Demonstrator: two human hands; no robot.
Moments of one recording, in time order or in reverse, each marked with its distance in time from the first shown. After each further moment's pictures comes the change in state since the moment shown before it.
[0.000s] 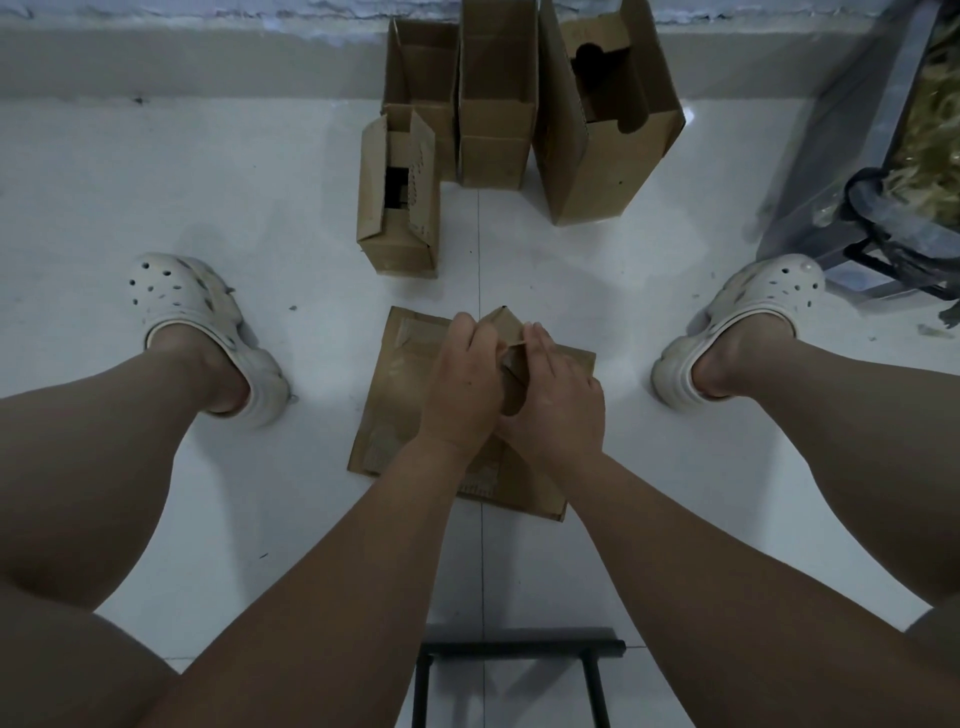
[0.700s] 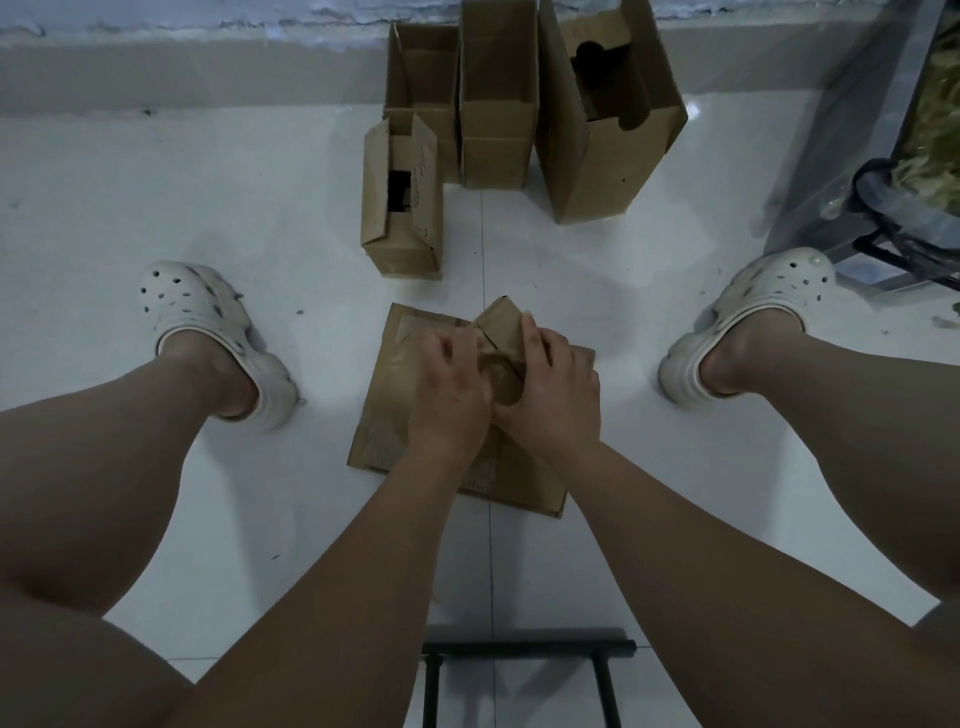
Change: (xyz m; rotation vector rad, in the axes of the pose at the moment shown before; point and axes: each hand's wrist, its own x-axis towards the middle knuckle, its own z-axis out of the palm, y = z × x) left_hand -0.016 -0.017 0.002 -0.039 0.068 -0.125; right_hand 0.010 -0.005 0.006 0.040 0.015 0.036
